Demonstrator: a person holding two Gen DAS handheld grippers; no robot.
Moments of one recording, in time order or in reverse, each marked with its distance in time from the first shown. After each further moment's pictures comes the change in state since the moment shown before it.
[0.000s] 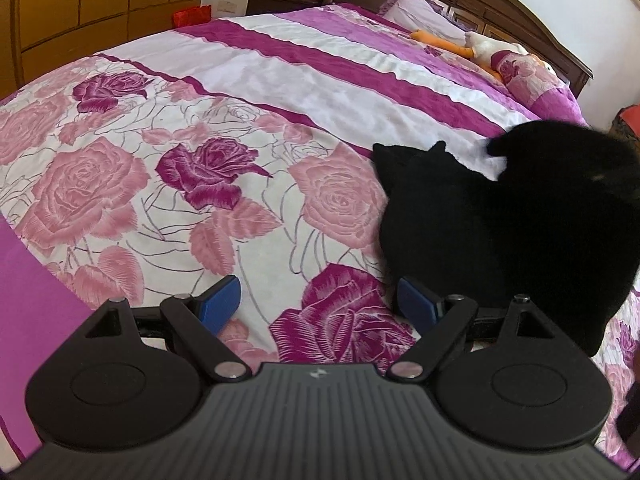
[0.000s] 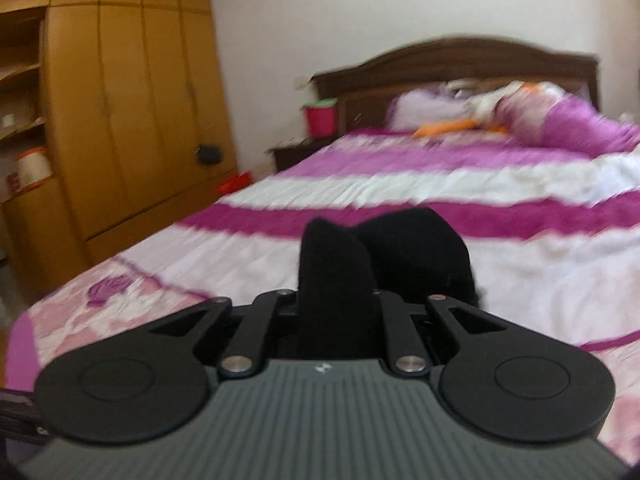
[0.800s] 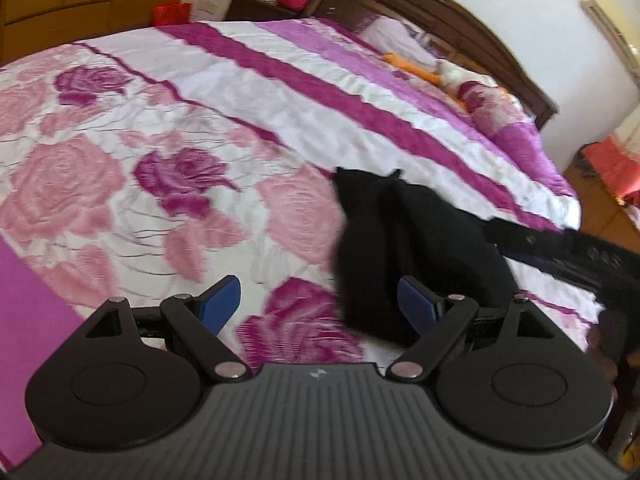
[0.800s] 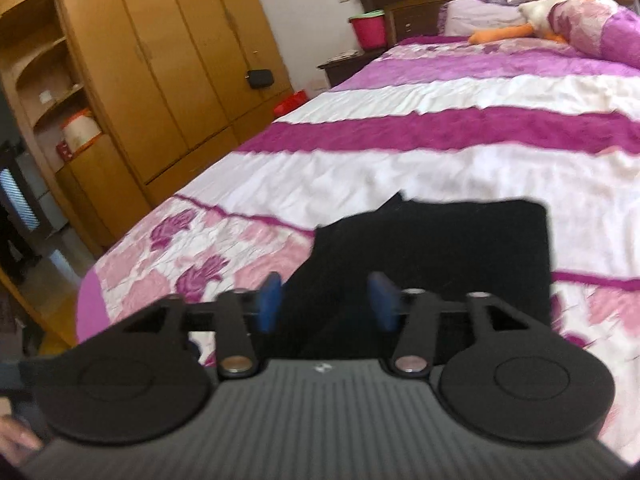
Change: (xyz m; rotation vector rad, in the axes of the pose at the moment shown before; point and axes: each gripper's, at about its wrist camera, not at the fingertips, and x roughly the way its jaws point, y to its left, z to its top) left arm -0.020 0.002 0.006 -0.077 -0.039 -0.177; right arm 0.006 -0.014 0.024 0.070 0.262 0.147
